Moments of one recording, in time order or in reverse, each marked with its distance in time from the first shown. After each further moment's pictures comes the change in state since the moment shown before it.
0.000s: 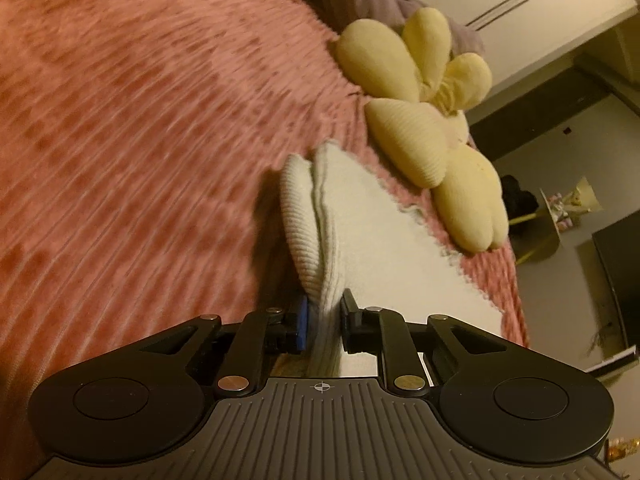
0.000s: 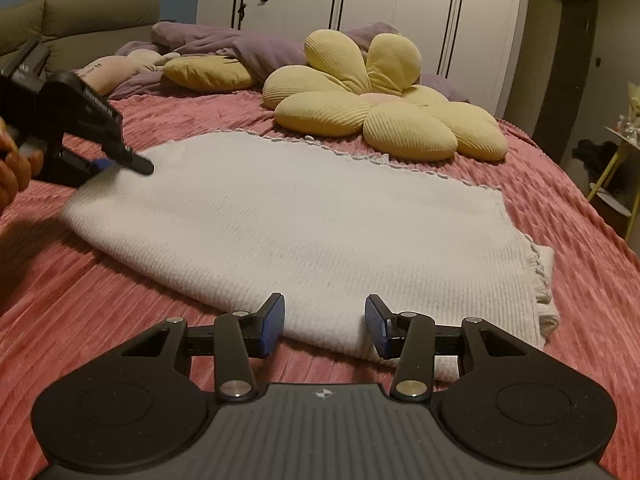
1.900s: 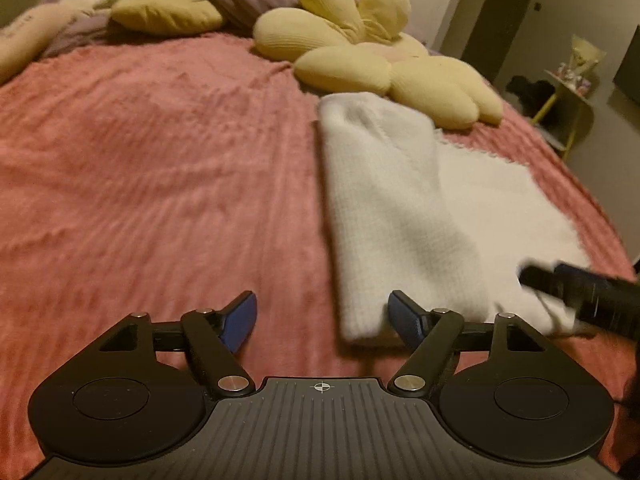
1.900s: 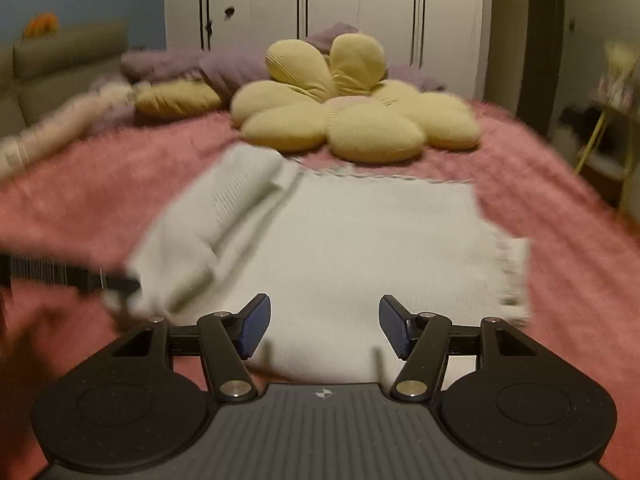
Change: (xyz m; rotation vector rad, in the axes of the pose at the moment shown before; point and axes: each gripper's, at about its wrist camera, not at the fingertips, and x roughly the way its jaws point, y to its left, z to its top) left arm -0.007 -0.079 -0.122 0.476 -0.056 0.267; right arm -0.002 -0.040 0.024 0.184 0.008 0.057
